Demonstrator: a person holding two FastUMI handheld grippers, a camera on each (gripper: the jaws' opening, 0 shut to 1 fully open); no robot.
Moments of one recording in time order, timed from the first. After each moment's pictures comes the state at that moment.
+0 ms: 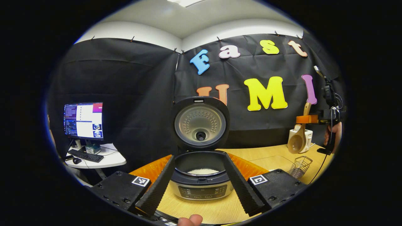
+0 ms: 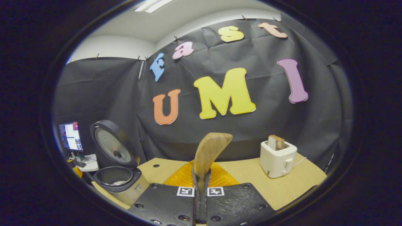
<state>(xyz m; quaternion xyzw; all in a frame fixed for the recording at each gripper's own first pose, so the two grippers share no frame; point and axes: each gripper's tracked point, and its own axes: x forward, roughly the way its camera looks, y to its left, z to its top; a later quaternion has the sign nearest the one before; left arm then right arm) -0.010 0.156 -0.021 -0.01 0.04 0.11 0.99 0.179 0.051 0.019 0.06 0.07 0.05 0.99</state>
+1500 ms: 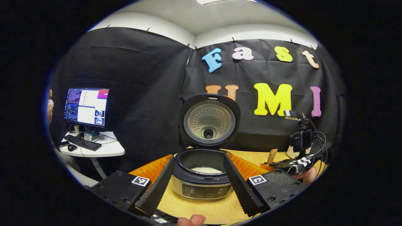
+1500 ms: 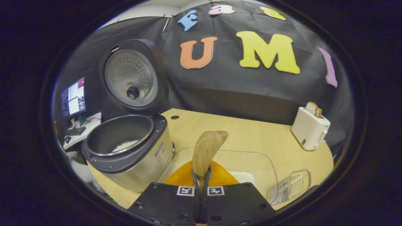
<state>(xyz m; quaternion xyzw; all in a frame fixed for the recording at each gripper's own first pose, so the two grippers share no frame) -0.014 0.183 -0.028 -0.07 0.04 0.13 0.99 0.182 0.190 -0.131 -0.02 0.26 0.09 0.96</state>
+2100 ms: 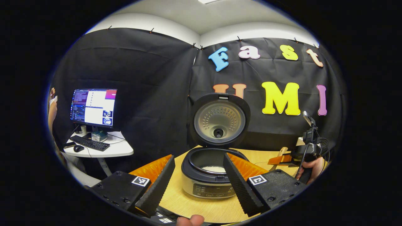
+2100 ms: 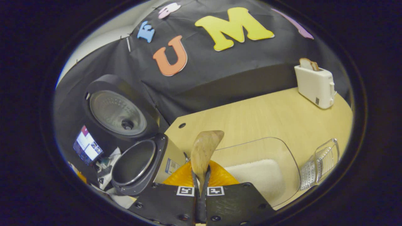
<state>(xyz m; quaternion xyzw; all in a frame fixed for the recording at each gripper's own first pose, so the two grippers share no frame) -0.025 0.208 -0.033 -0.07 0.05 0.17 0.98 0.193 0.176 -0.127 0.25 0.30 0.10 0.92</state>
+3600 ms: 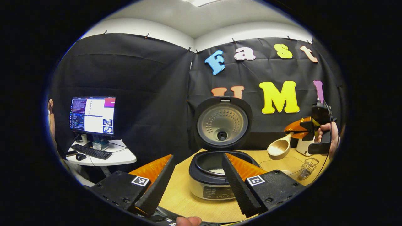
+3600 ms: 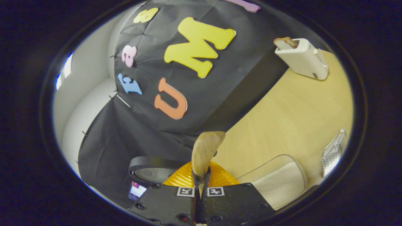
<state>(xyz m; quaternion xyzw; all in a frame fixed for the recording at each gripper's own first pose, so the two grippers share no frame) -0.029 0.230 -0.033 -0.03 0.04 0.16 0.99 0.227 0.176 -0.001 0.46 0.22 0.16 0.84</state>
